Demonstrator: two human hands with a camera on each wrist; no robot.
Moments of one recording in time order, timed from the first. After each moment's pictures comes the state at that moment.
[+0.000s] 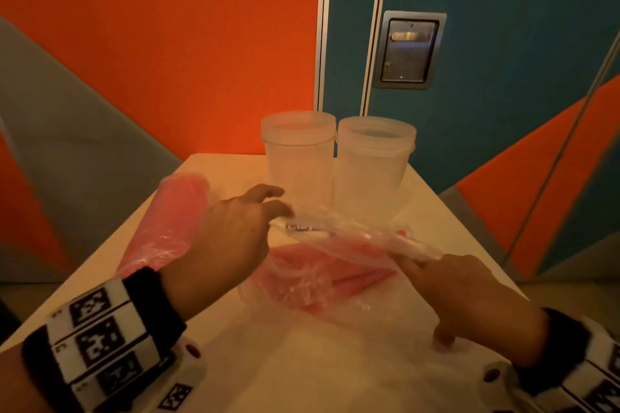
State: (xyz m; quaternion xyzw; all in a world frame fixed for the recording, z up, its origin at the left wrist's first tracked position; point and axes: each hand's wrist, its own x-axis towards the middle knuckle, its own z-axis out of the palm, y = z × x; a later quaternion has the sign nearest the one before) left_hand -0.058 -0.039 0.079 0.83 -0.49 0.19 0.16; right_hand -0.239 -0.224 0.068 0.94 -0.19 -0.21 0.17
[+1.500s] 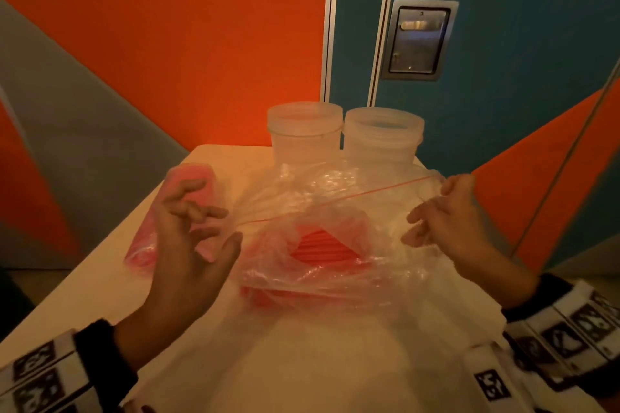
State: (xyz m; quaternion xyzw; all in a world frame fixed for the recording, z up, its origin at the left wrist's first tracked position) left_hand -0.057 0.010 0.032 0.66 -0.44 0.22 0.57; right_hand -0.209 -0.243 0.076 0.77 -0.30 0.32 -0.45
